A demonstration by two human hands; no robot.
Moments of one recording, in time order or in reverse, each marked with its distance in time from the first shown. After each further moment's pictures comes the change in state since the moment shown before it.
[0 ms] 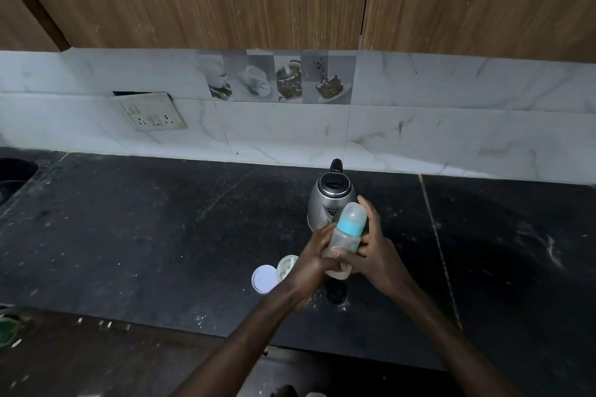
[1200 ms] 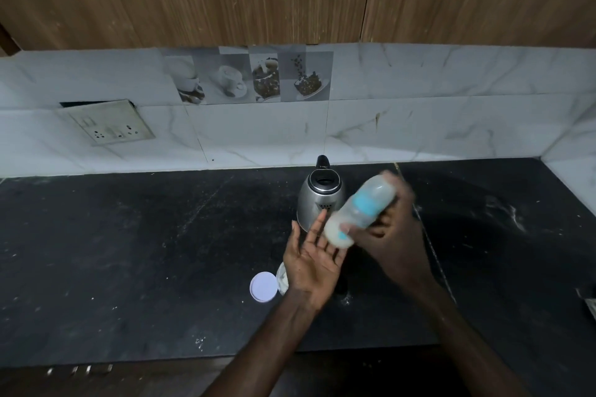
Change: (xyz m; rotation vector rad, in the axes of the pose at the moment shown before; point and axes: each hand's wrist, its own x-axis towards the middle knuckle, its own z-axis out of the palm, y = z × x) left_hand 0.008 -0.016 -0.021 -0.877 0.130 -0.220; right_hand -0.012 -0.056 0.021 -0.044 0.494 -0.149
